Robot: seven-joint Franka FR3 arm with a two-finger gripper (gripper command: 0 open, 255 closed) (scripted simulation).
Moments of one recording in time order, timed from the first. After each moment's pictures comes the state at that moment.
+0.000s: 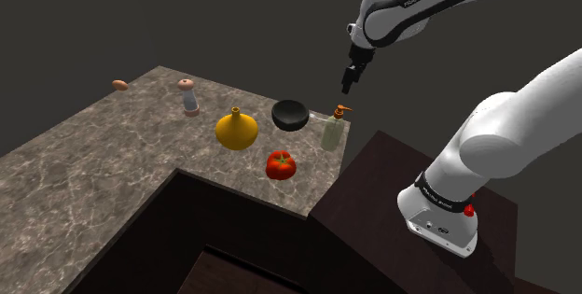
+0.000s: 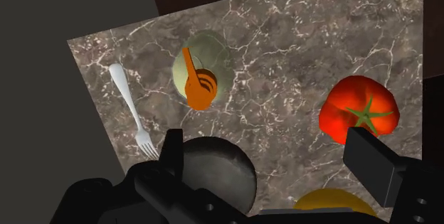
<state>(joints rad) -0.06 -0.32 -0.28 -2.64 -0.16 2.36 -0.32</state>
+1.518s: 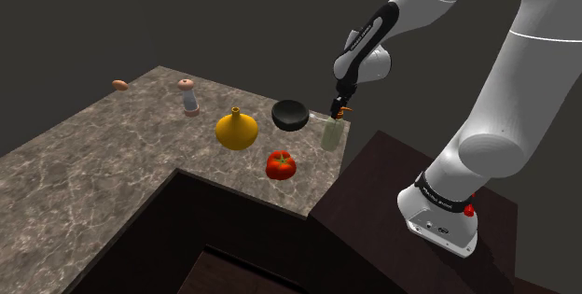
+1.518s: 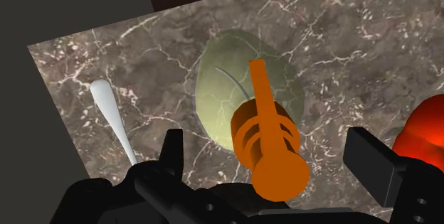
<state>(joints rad) -0.08 0.22 -0.30 -2.56 0.14 2.77 -0.60</state>
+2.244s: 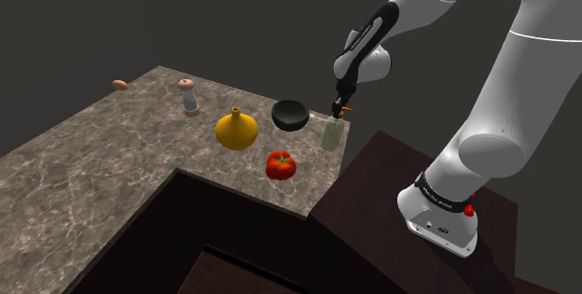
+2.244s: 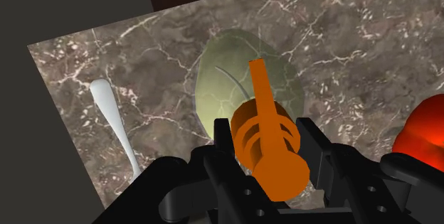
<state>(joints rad) -0.08 0.22 -0.30 -2.56 0.14 2.77 -0.60</state>
